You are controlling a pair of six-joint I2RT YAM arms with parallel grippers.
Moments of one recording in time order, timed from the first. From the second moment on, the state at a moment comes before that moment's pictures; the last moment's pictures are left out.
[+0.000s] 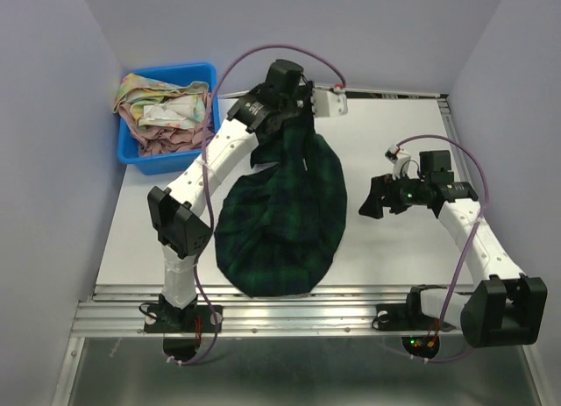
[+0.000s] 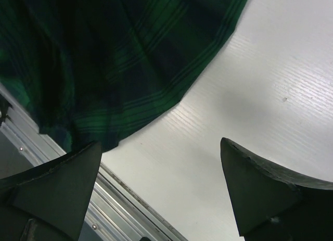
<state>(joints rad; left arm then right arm) -0.69 1.93 2.10 -0.72 0.07 1.11 0.03 1.16 0.90 -0.68 -0.65 -0.12</state>
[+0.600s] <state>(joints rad) -0.50 2.05 2.16 -0.51 -0.11 0.54 0.03 1.29 0.72 -0.28 -0.87 0.12</state>
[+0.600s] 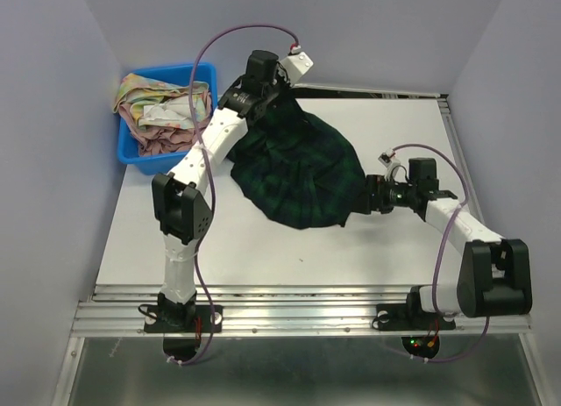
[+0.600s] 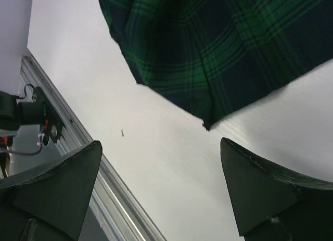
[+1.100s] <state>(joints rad) -0.44 2.04 2.09 -0.43 -0.01 0.50 0.03 1.68 0.81 0.46 -0.73 0.70</state>
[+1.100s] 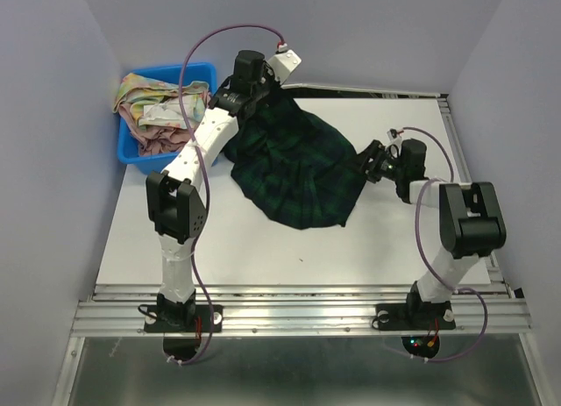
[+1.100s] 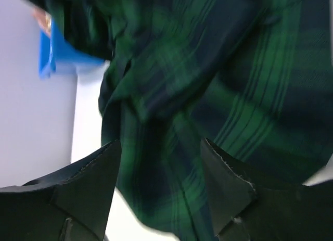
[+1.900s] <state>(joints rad) -0.40 1.96 2.01 -0.40 0.06 0.44 0.04 2.26 1.11 0.91 -0.62 1.08</state>
